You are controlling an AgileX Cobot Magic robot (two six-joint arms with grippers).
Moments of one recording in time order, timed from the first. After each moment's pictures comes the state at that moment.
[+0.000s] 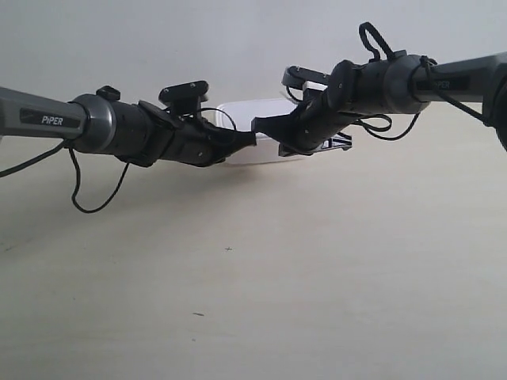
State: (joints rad) left arm -0.33 2.35 -1.61 -1.24 0.04 0.83; right arm 0.35 2.36 -1.76 0.32 0.43 0.09
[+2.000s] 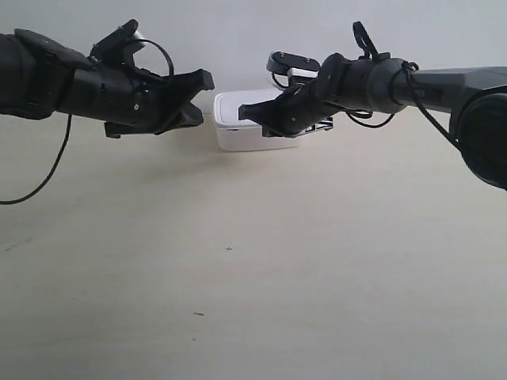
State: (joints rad) left arm -0.24 1.89 -1.27 -1.21 0.31 0.65; right arm 0.35 2.48 -1.98 0.45 0.43 -0.12
